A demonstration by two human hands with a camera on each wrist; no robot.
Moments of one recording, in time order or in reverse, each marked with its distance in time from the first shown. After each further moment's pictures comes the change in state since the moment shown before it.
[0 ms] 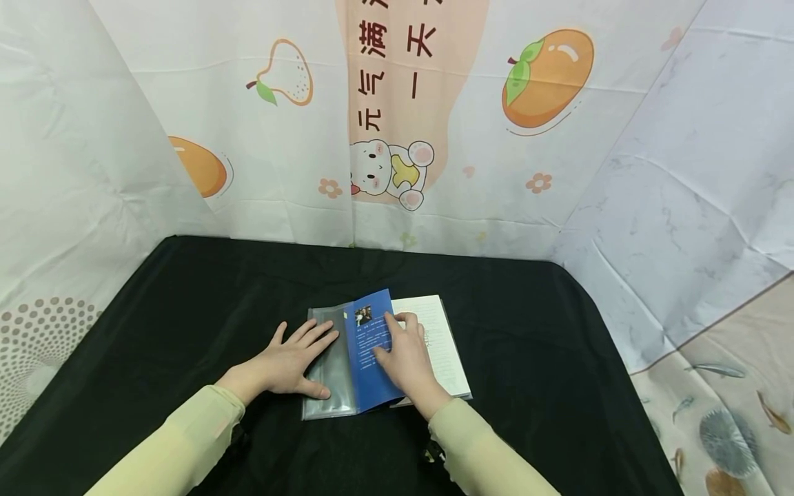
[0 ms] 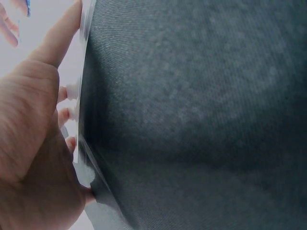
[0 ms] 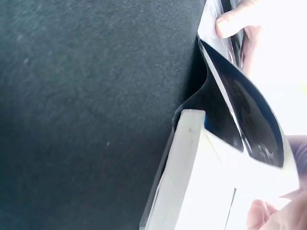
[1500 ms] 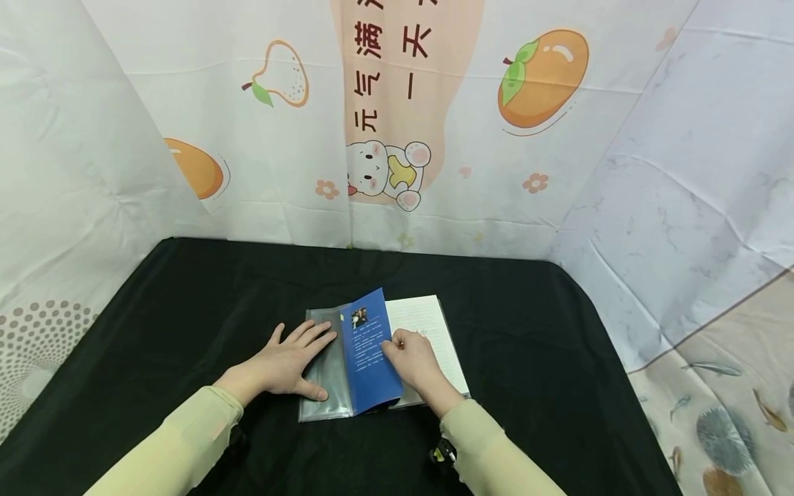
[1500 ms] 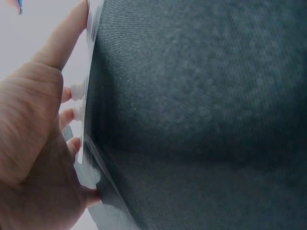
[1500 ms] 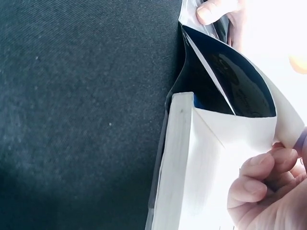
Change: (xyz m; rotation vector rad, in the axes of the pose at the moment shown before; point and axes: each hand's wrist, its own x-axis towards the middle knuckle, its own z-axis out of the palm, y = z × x) left_hand 0.002 0.002 -0.002 0.009 -0.007 -0.012; right_hand -0.003 0.013 -0.011 0.308 -0.145 0.243
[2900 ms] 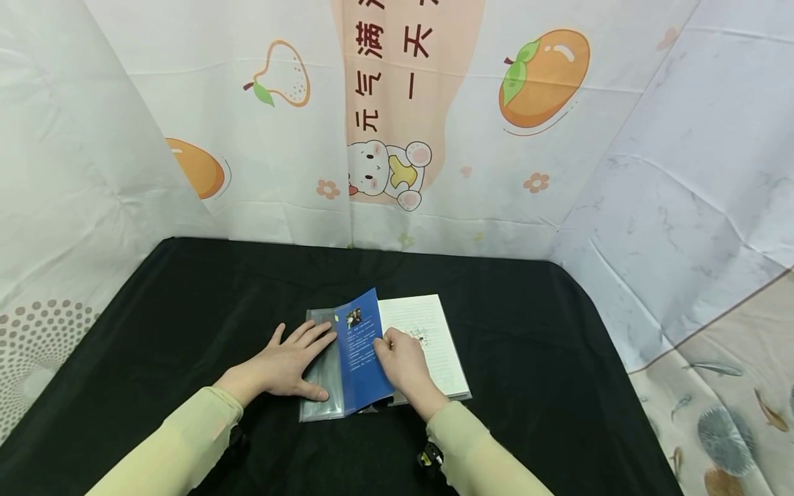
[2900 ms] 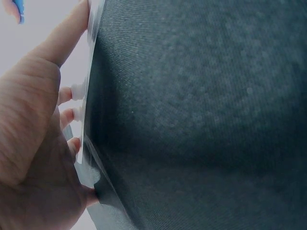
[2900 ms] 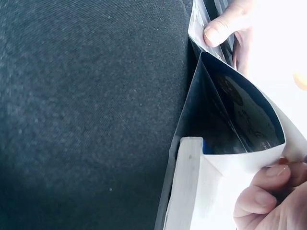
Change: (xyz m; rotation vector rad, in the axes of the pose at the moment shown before) left_hand -0.001 -0.001 0.003 0.002 0.013 0.009; right_hand -0.004 -0.012 0.016 -0.010 0.081 -0.100
